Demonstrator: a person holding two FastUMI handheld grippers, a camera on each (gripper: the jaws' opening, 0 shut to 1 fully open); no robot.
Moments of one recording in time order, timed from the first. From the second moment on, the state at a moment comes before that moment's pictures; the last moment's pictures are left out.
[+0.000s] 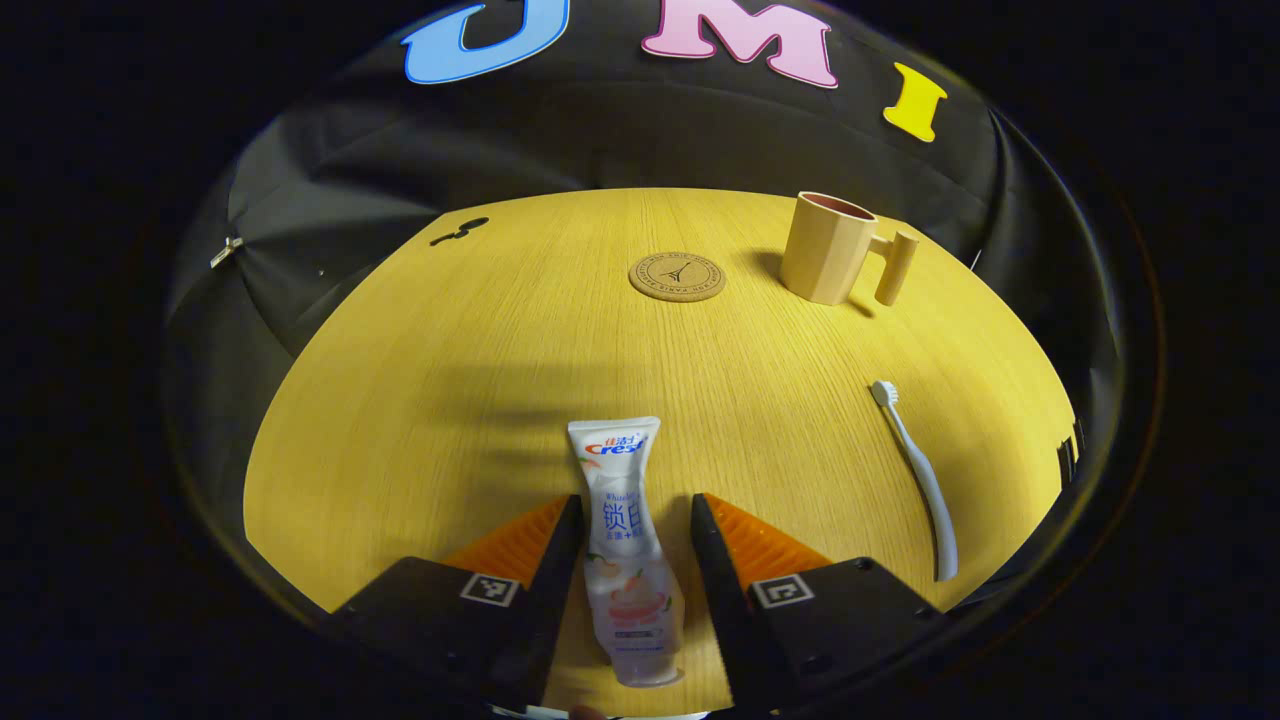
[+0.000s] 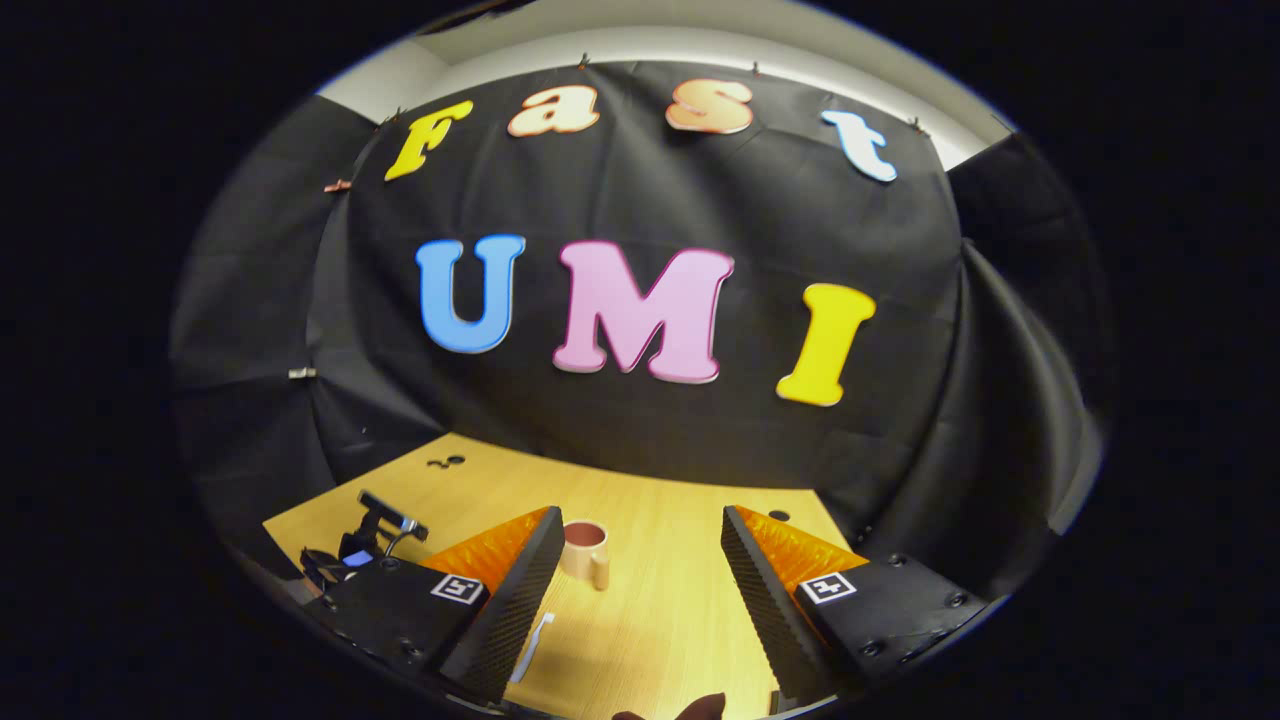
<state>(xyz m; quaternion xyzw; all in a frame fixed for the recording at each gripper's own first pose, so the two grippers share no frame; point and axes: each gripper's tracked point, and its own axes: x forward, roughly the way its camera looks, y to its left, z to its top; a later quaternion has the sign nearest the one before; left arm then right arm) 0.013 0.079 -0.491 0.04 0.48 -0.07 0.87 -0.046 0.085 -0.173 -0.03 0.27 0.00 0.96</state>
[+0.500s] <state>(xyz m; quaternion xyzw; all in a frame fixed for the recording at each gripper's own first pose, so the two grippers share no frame) 0.020 0.081 -0.491 0.02 0.50 -0.09 0.86 -0.081 0.154 -0.352 0.02 0.48 0.05 0.88</state>
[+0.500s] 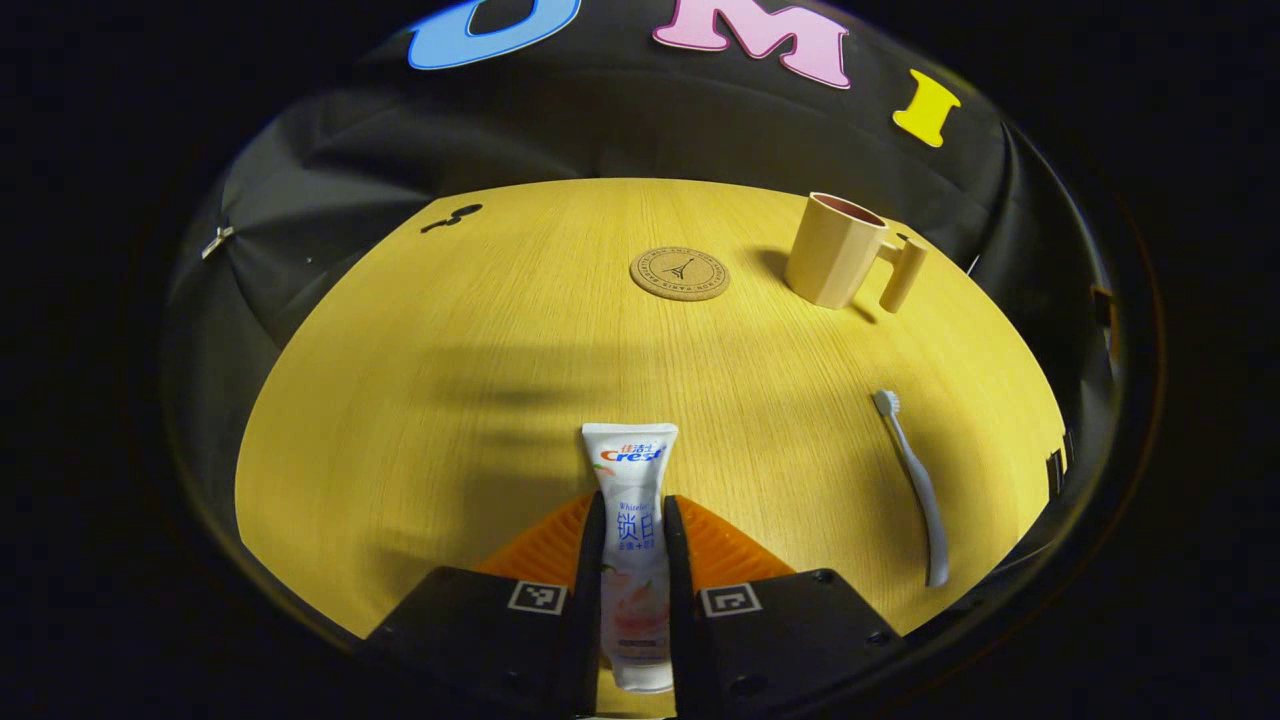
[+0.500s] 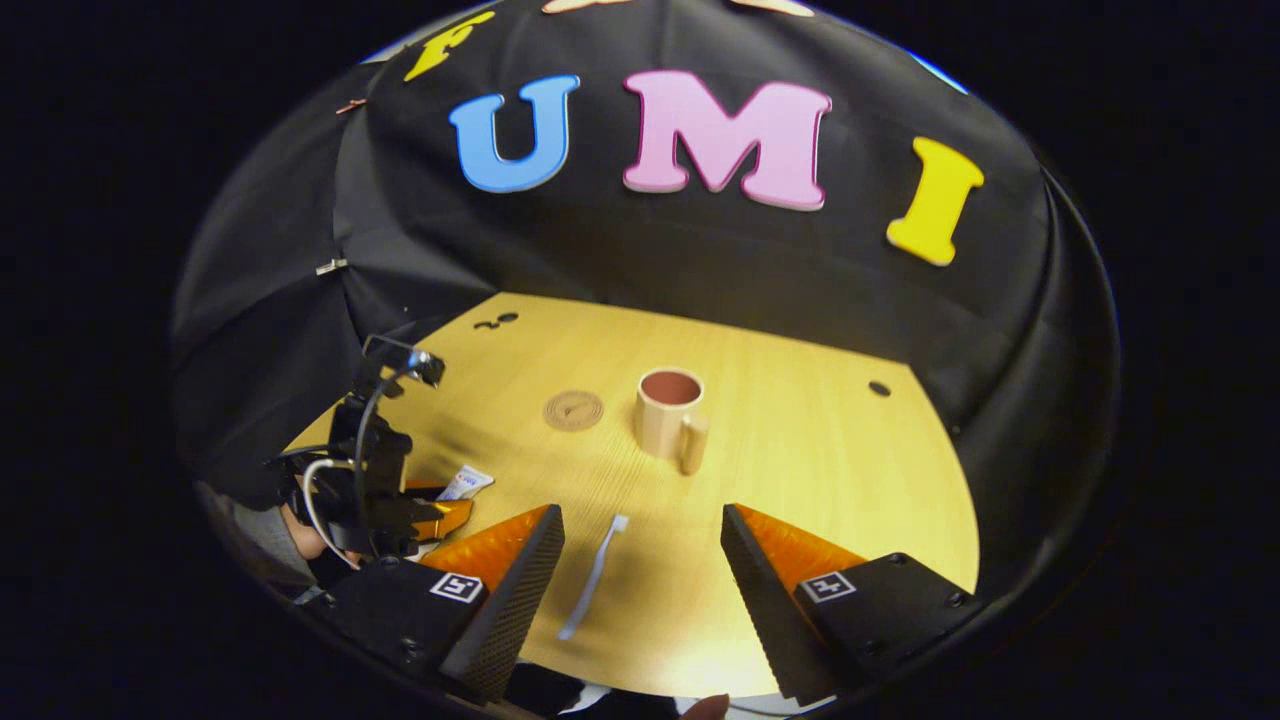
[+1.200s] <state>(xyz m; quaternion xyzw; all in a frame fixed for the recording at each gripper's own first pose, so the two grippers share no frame) 0.023 0.082 -0.490 0.01 0.48 -0.13 0.87 -0.111 0.190 -0.503 0.00 0.62 0.02 0.78</state>
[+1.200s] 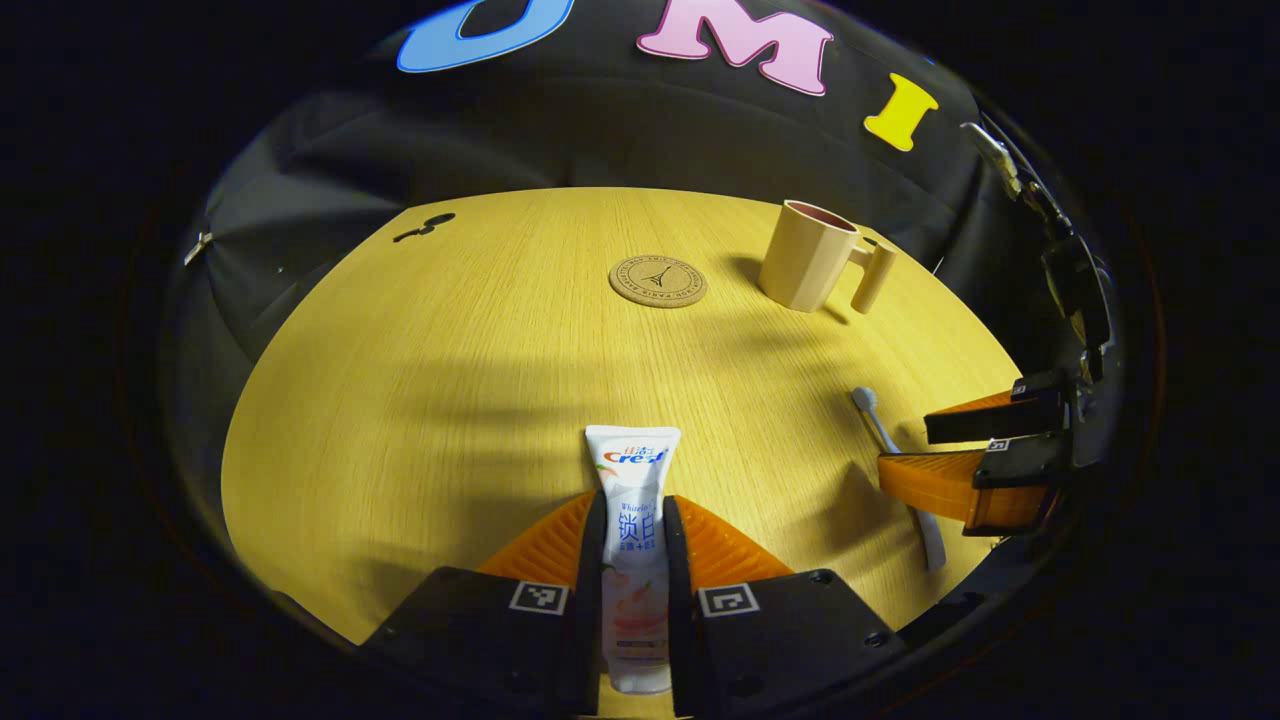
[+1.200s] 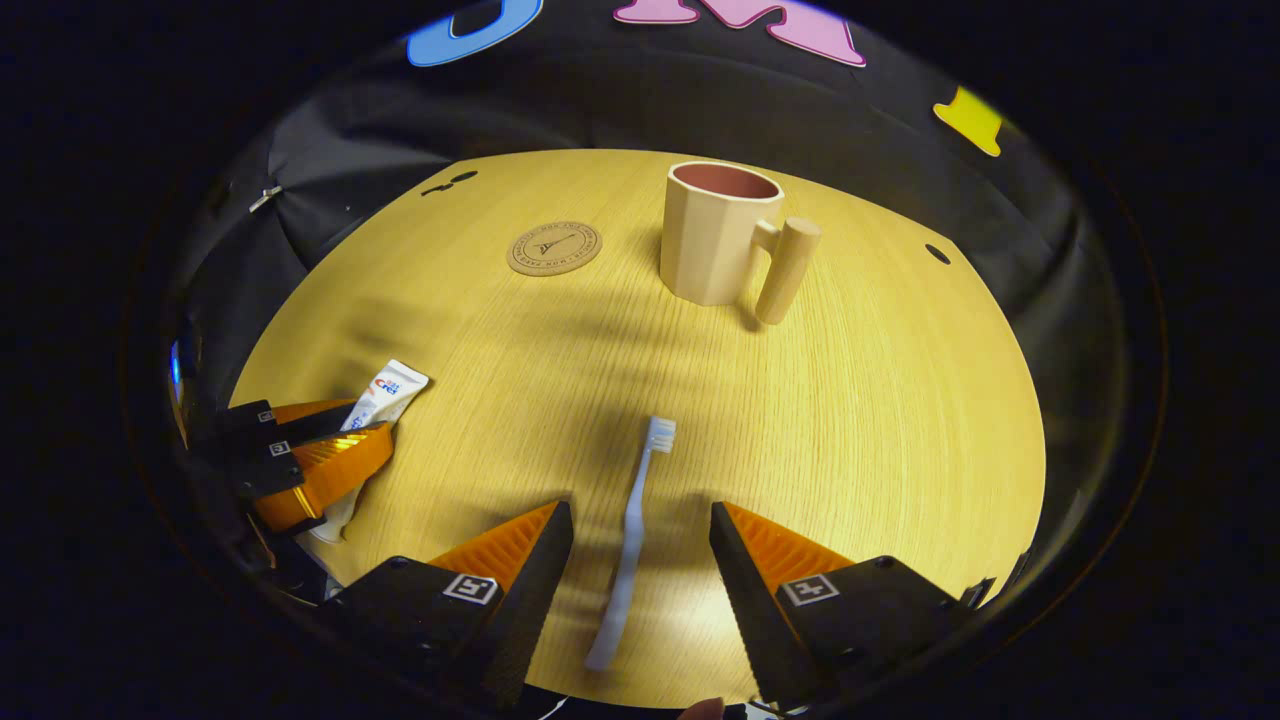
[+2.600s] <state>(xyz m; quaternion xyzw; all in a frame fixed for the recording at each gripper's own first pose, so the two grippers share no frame) 0.036 0.082 -0.485 -0.02 0.46 -0.11 0.88 -0.108 0.189 -0.485 0.08 0.58 0.03 0.81</state>
